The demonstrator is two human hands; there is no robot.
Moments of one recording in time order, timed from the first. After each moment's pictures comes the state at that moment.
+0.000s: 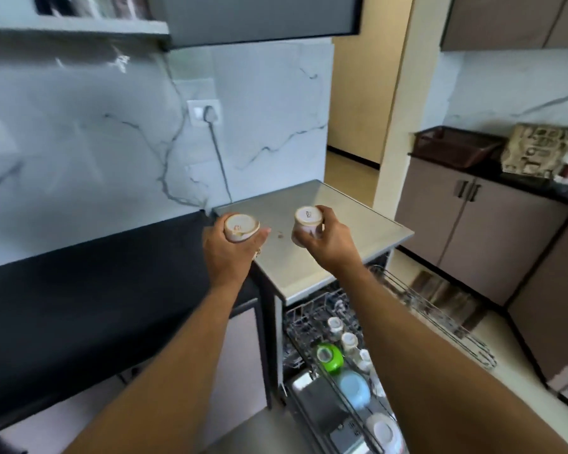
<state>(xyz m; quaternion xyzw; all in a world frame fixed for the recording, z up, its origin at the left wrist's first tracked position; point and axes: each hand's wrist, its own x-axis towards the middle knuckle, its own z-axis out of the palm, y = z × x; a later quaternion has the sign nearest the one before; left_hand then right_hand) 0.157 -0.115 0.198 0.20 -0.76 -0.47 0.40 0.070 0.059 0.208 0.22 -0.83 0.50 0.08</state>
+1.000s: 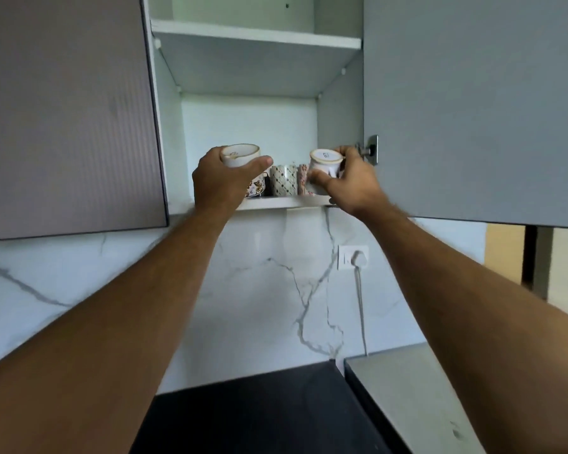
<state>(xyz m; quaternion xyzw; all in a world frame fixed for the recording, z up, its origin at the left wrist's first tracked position) 0.172 -0.470 0.551 0.15 -0.71 -0.35 0.60 0.015 -0.316 0.542 0.41 -0.69 0.54 0.24</state>
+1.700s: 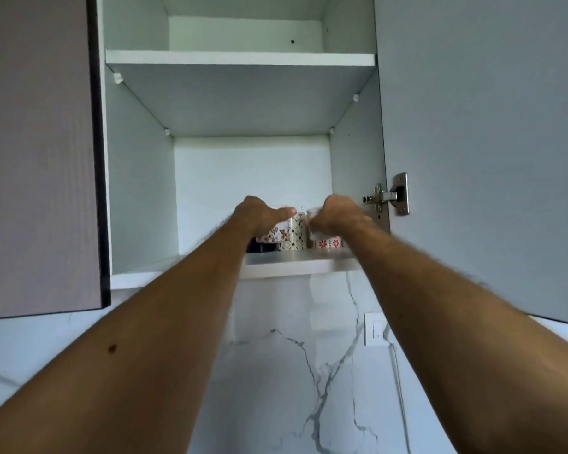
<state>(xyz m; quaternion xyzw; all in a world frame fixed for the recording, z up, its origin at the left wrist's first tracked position) -0.008 -0.551 0.614 0.29 -0.84 -0.25 0.38 -0.133 -0.433 0.608 0.38 -0.84 0.35 0.19</state>
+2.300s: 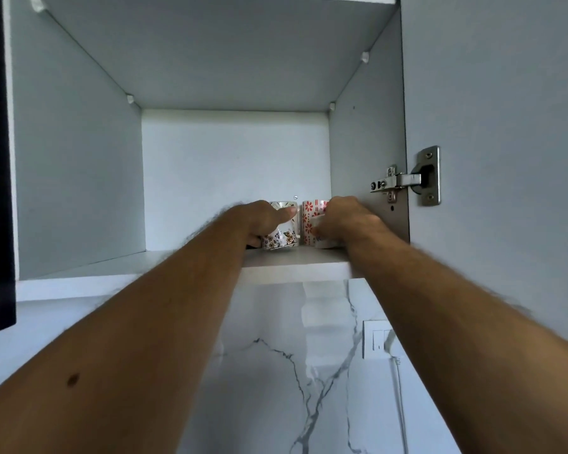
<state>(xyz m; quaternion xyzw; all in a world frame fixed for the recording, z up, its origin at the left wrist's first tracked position) -0.088 -0.604 0.605 0.26 -0.87 -0.33 0.27 -0.202 -0.475 0.601 0.37 -0.86 0.27 0.21</state>
